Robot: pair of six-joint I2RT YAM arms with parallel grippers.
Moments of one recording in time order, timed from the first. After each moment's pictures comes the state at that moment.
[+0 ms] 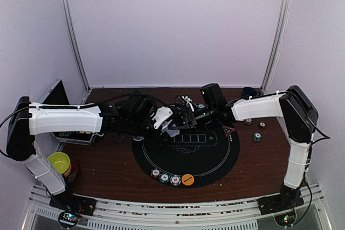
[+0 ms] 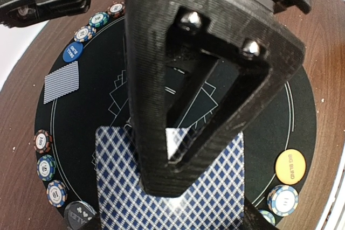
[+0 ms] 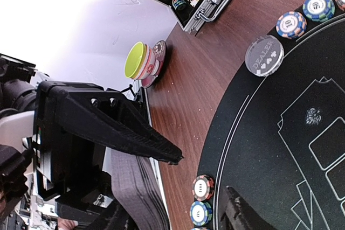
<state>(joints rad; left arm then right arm) -0.97 1.59 1.14 -0.32 0.03 0.14 0.67 1.93 1.25 0.10 -0.98 0.54</state>
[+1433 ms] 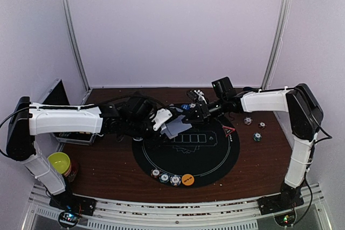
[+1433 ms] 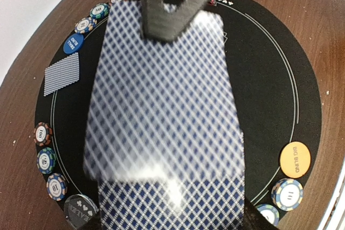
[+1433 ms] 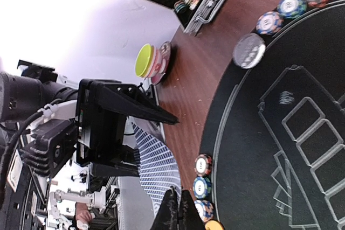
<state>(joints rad) -0.97 1.59 1.13 -0.34 0.00 0.14 0.54 1.90 1.29 -0.08 -1.14 0.46</state>
